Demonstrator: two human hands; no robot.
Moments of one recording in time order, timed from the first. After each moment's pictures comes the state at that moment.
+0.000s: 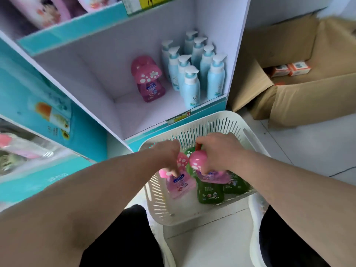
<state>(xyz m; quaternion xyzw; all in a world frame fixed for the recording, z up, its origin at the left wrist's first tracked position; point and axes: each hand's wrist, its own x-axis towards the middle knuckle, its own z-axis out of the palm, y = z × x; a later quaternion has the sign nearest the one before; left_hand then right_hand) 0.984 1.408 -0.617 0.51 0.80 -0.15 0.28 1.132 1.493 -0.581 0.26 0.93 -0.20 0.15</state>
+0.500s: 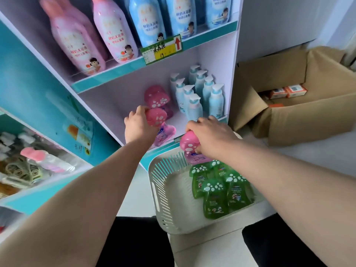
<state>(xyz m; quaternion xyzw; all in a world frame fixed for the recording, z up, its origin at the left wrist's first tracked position) 0.929 1.407 -0.518 0.31 0.92 0.24 0.00 1.115 1.497 -0.498 0.25 0.96 -0.11 -0.01</state>
